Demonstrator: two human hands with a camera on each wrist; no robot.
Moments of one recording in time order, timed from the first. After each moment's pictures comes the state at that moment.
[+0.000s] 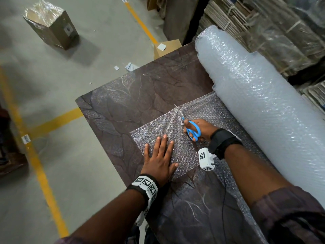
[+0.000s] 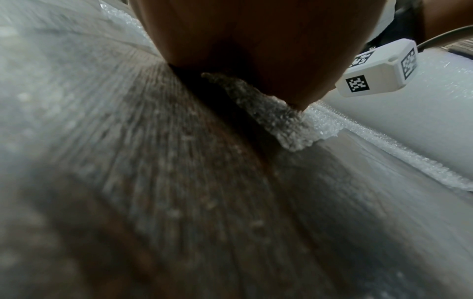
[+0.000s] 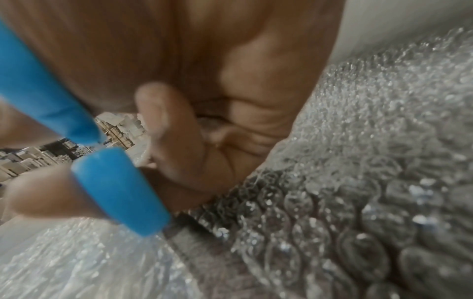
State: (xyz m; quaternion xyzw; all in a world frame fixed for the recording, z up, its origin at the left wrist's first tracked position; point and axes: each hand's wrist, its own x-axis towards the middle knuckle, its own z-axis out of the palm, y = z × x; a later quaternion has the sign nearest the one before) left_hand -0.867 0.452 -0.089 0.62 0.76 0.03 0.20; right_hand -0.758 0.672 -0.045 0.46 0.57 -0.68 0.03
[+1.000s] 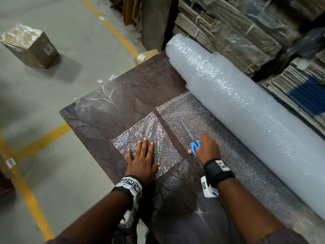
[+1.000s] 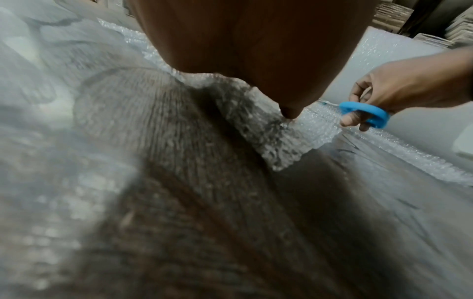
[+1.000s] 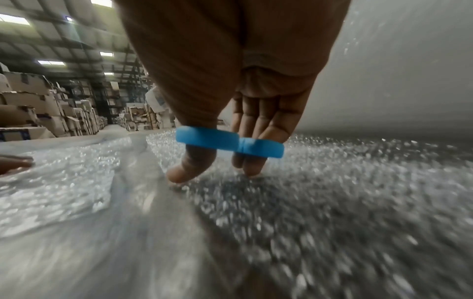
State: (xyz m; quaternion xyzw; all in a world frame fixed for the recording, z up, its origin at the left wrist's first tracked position) left_hand -0.871 0.438 -0.073 0.60 0.76 -0.01 0.23; right_hand -0.653 0.586 -0.044 0.65 0.73 -0.19 -0.06
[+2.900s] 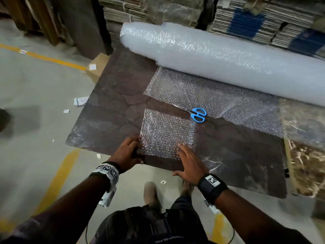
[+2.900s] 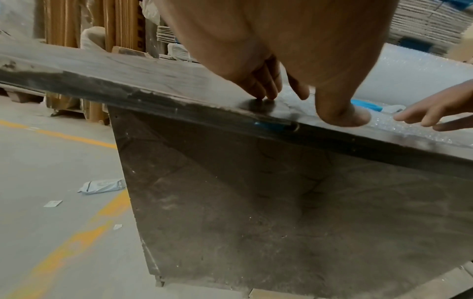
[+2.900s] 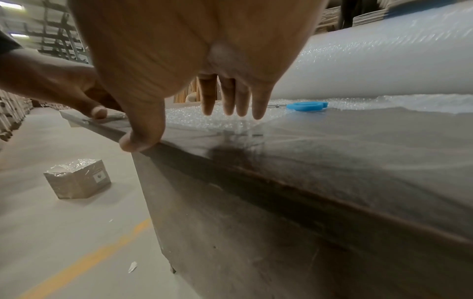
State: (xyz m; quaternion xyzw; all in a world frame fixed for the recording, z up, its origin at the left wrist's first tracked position) left_hand -1.071 0.429 -0.069 0.81 0.46 0.12 0.33; right_hand -0.774 0.324 -0.065 0.64 0.74 -0.21 -0.03
